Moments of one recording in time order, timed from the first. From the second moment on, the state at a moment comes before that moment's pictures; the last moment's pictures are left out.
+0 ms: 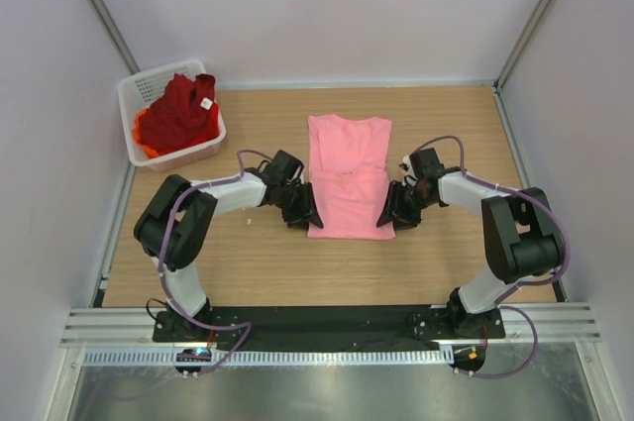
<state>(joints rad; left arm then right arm) -0.59 1.81 1.01 -0.32 0.40 -0.77 0.23 1.61 0.83 -0.48 -0.42 0.45</state>
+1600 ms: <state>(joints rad) -0.63 1.77 0.97 -0.31 0.31 -0.79 0.25 1.54 0.77 -0.46 -0.42 0.48</state>
